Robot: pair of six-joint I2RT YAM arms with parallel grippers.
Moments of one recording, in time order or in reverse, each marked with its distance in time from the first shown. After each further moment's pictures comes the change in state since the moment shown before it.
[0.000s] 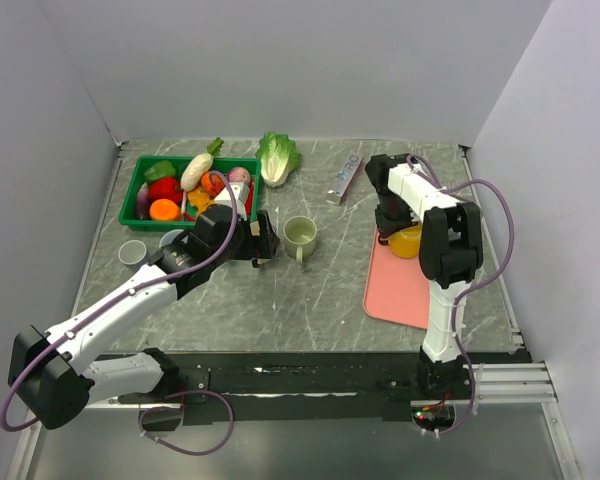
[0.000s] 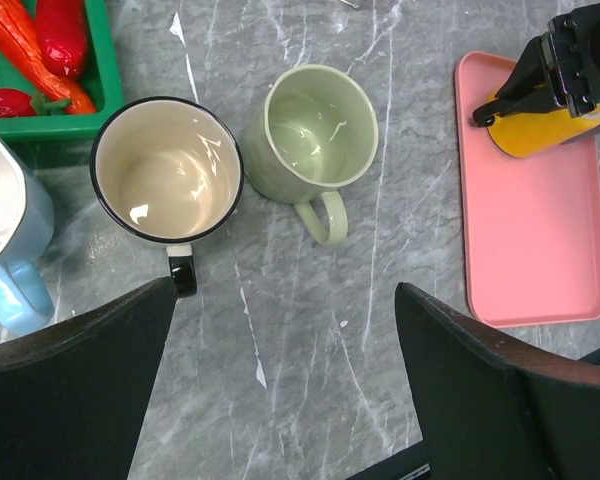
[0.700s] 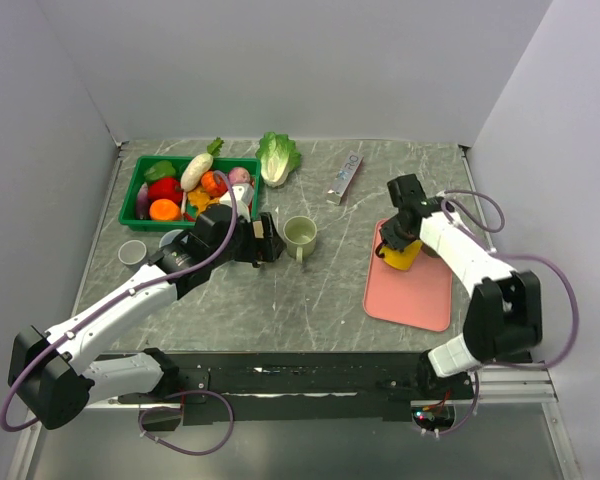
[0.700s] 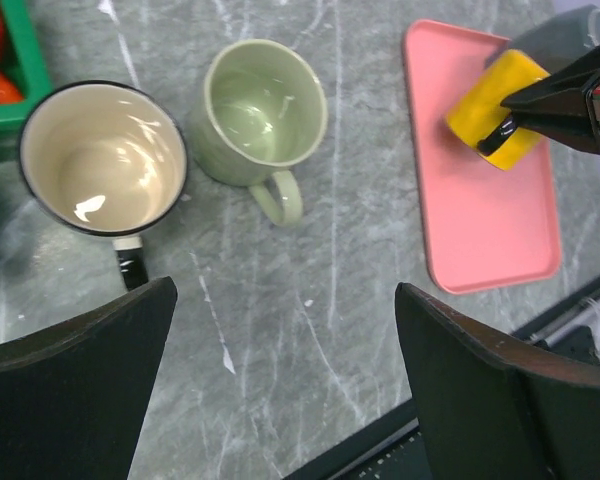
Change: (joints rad) left arm 0.000 0.000 0.000 0.010 0.103 -0.005; right arm 0.024 -0.591 -0.589 0.494 -0.101 -0.619
